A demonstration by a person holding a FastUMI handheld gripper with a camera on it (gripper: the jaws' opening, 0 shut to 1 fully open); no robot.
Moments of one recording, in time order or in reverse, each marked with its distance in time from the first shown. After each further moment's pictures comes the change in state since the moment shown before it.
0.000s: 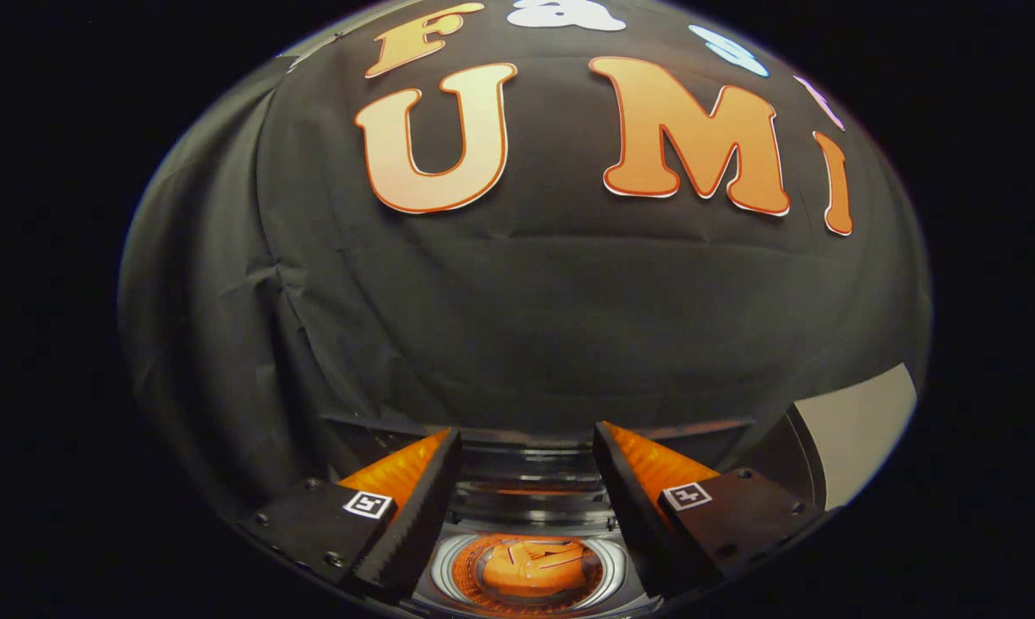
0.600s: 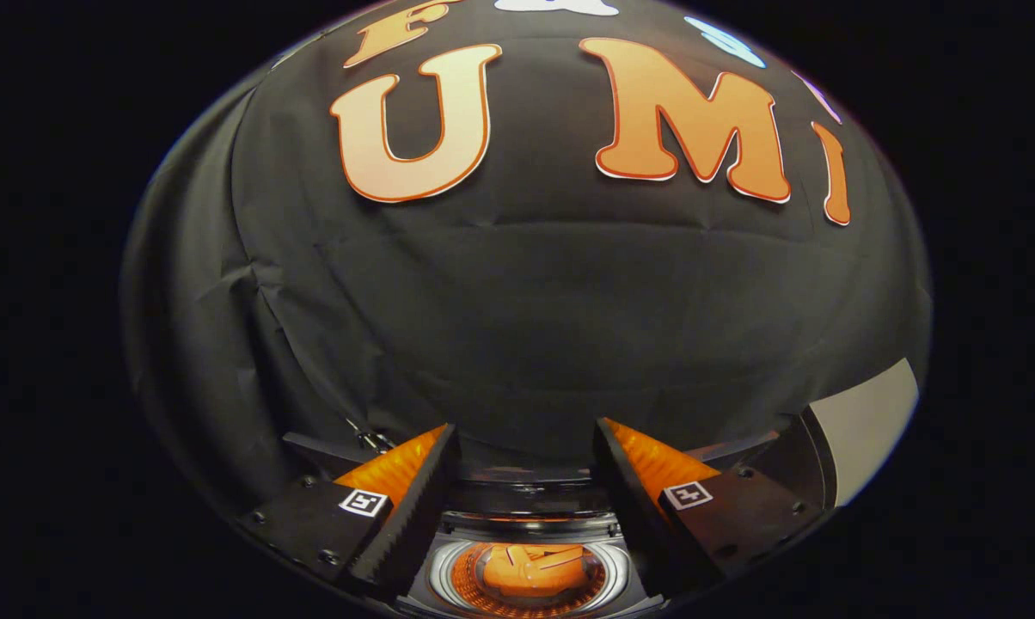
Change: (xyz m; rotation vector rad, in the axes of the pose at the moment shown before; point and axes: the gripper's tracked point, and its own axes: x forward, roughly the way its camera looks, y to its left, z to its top) arm 0.021 -0.006 -0.009 0.022 0.041 -0.047
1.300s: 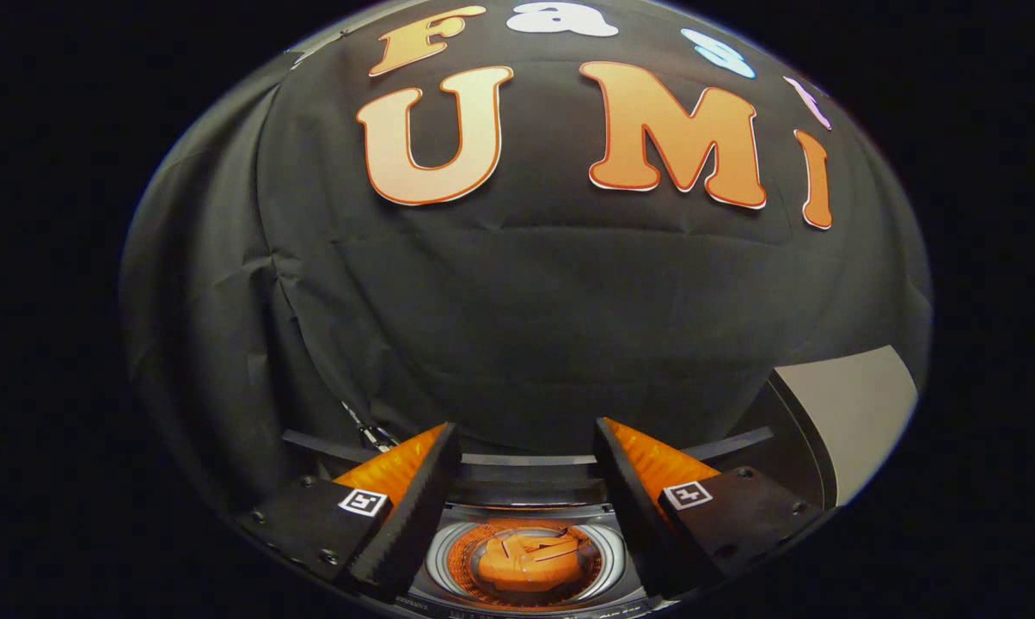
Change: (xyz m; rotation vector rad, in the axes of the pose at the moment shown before) arm -0.052 0.005 -0.037 -0.021 -0.060 -0.006
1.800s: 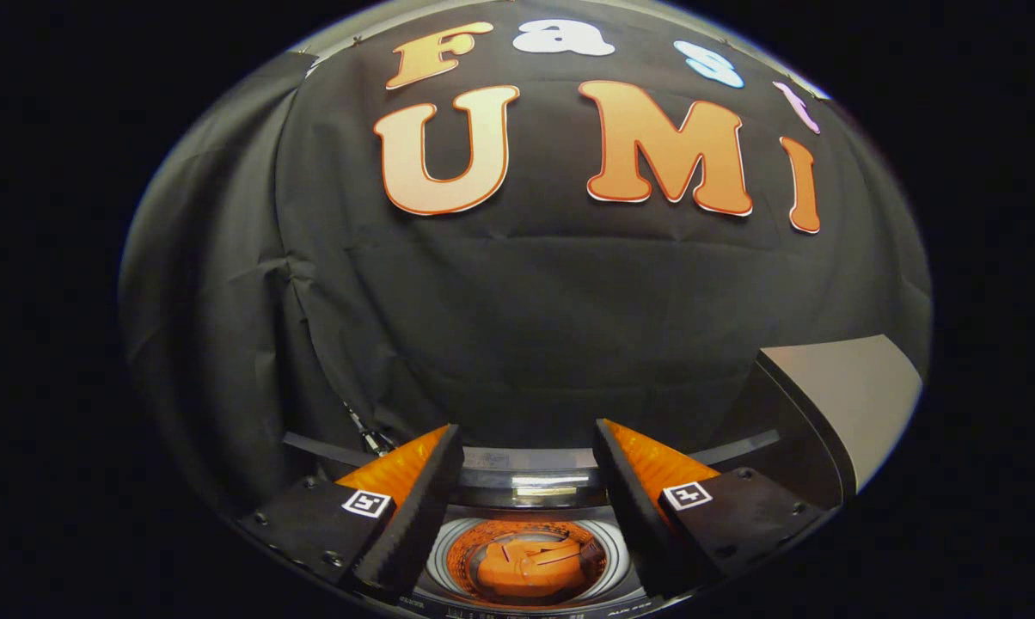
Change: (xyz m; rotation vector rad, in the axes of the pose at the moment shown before) arm -0.024 0.002 -0.029 -0.004 -0.088 -0.015
